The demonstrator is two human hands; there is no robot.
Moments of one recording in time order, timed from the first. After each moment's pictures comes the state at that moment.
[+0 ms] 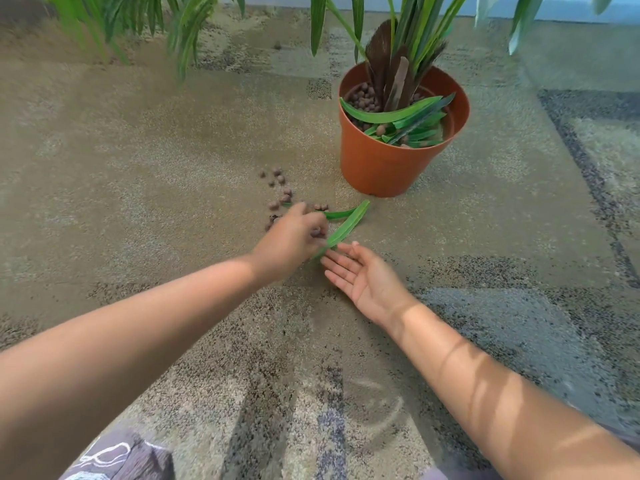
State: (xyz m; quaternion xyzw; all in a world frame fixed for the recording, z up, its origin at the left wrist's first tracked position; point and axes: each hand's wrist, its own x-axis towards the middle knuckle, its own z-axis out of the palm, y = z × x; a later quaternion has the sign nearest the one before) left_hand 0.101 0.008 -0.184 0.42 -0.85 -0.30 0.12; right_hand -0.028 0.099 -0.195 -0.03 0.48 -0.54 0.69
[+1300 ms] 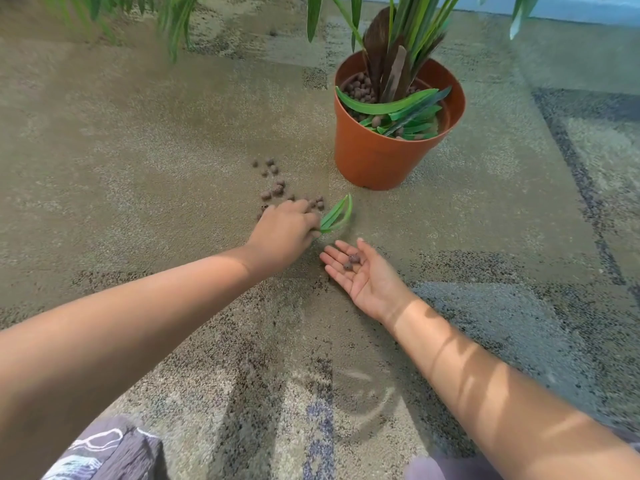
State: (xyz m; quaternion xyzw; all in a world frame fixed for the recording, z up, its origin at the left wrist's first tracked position) left_hand 0.098 0.005 -0.195 0.39 -0.92 -0.09 0.07; right_hand -0.041 0.104 -0.206 0.02 0.47 -0.54 0.70
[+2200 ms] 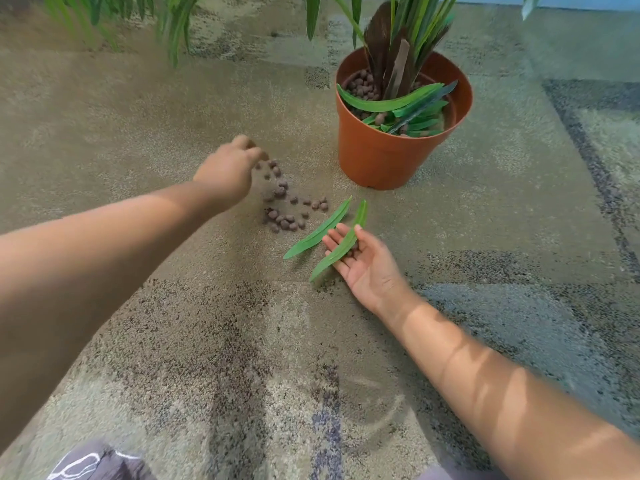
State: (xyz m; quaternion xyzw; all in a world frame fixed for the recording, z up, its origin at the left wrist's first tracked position) left_hand 0.143 -0.088 -0.167 0.49 -0.87 -0.06 0.05; right_hand -0.037 0.092 -0.205 -0.01 0.41 -0.61 0.68
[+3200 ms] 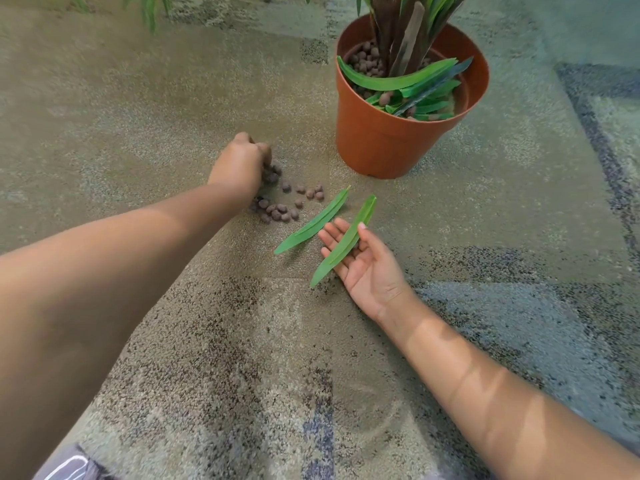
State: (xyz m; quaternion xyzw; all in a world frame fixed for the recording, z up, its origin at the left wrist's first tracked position) left_hand 0.112 -0.084 -0.201 0.56 -0.81 -0.13 0.11; right_hand -0.039 0.097 -0.214 -0.02 0.40 -0.61 0.68
